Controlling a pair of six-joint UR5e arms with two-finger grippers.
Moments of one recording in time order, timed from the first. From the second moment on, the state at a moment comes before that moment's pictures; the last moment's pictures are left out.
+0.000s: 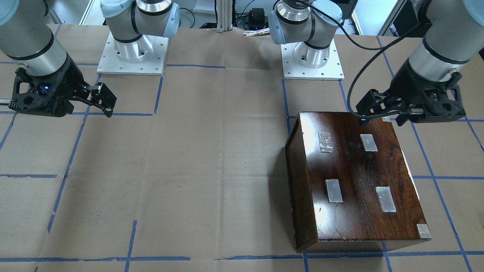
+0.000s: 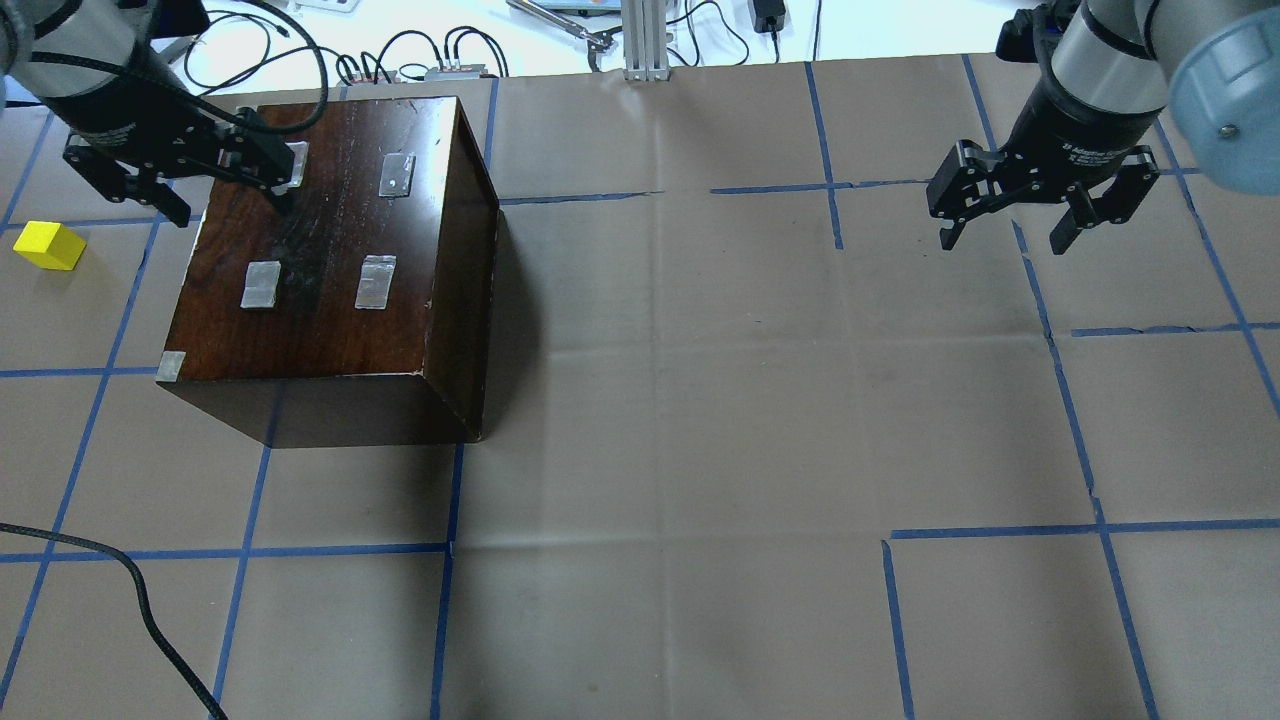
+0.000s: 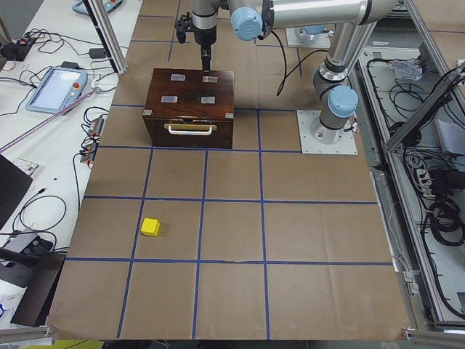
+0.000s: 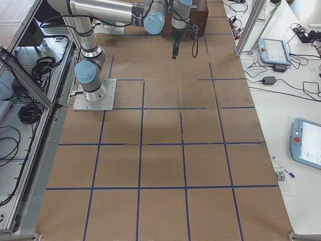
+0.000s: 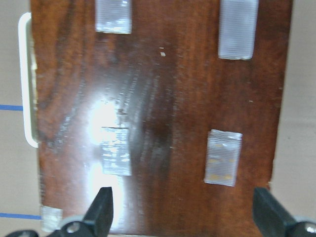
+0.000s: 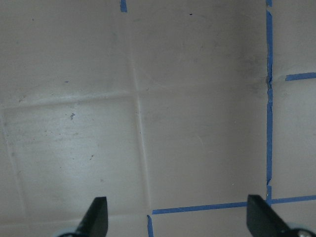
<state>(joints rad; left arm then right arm) -1.31 -1.65 -1.52 -1.51 1.54 0.20 1.45 -1.53 1.63 -1.62 -1.56 -0.03</state>
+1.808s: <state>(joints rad) -0.93 -1.84 -1.50 -1.53 1.23 0.66 1.45 -1.53 1.63 -1.62 -1.56 -0.03</state>
